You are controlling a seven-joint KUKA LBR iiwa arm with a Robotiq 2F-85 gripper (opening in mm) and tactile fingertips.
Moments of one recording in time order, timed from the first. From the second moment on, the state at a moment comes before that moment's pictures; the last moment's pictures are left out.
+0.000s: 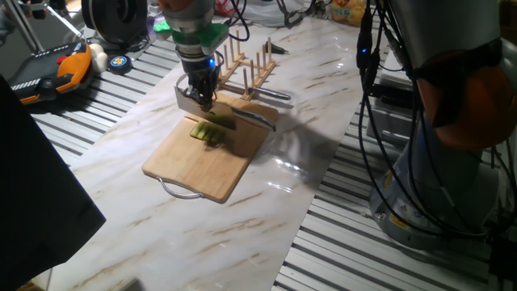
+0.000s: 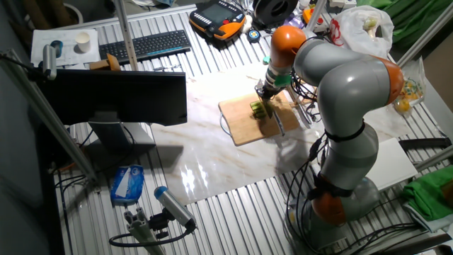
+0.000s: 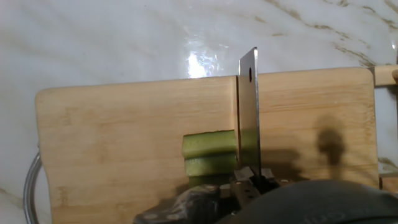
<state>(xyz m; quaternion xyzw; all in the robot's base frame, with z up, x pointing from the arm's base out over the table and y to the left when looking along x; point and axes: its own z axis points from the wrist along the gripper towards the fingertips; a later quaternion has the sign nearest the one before) 0.554 -0.004 0.108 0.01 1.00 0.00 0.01</state>
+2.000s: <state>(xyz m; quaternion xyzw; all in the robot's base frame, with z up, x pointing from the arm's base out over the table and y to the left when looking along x) 0.552 0.016 0.079 0.02 1.00 0.00 0.03</state>
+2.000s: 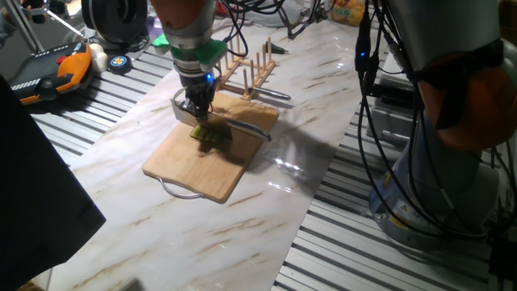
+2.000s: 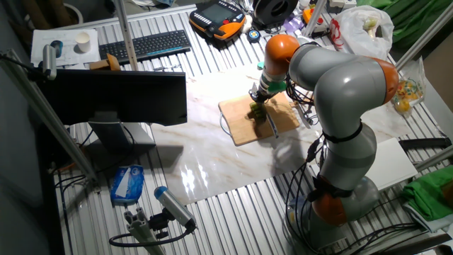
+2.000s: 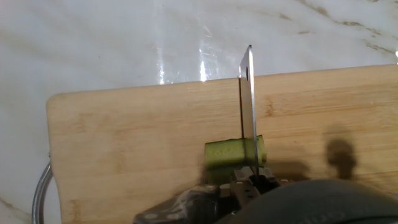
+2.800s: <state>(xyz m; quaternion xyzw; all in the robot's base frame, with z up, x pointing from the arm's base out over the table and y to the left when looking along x) 0.555 0.013 0.088 0.02 1.00 0.01 0.02</state>
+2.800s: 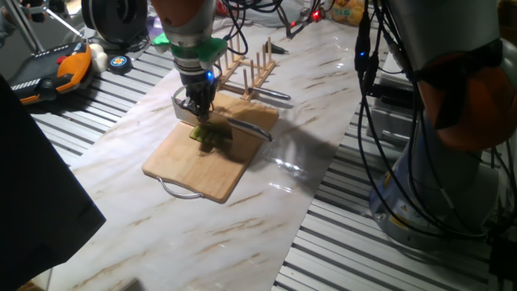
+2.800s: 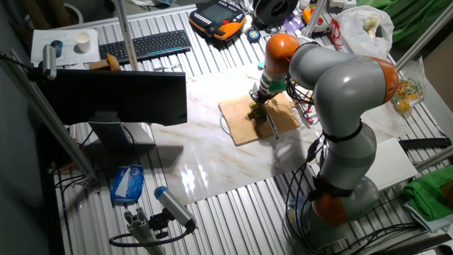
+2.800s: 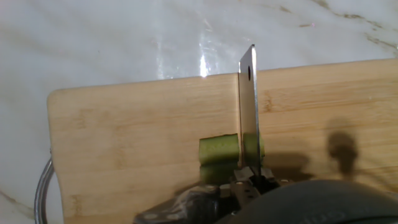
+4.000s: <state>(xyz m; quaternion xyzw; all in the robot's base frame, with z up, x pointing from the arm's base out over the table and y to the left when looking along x) 0.561 0.003 0.101 0.02 1.00 0.01 0.02</state>
